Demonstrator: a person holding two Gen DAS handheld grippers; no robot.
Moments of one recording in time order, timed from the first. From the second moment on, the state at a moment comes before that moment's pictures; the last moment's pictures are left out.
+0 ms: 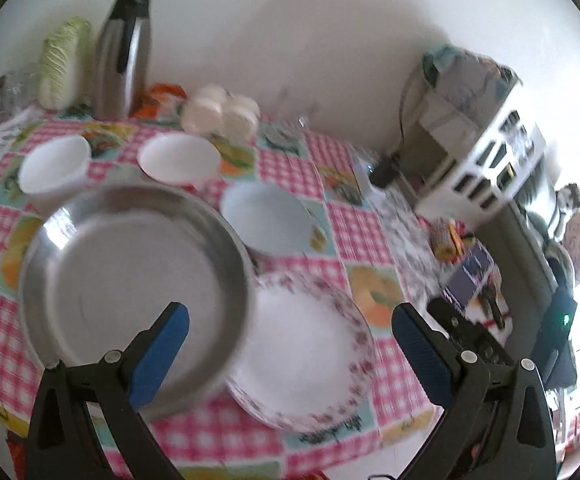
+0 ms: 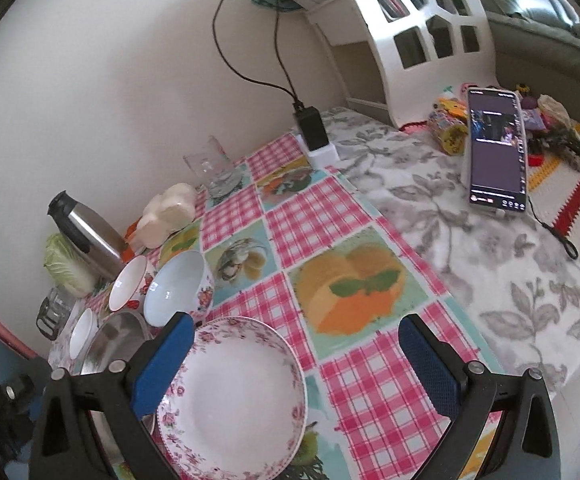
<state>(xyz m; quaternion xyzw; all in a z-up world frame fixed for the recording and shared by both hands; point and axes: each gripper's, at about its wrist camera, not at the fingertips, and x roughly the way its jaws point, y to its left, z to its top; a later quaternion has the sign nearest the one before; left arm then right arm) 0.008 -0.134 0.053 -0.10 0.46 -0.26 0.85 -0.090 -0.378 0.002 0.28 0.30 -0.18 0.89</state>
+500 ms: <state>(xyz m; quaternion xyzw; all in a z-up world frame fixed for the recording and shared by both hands) -0.012 -0.163 -0.011 -0.16 0.57 -0.24 0.77 -0.088 -0.388 -0.033 0.32 0.35 -0.17 0.86</state>
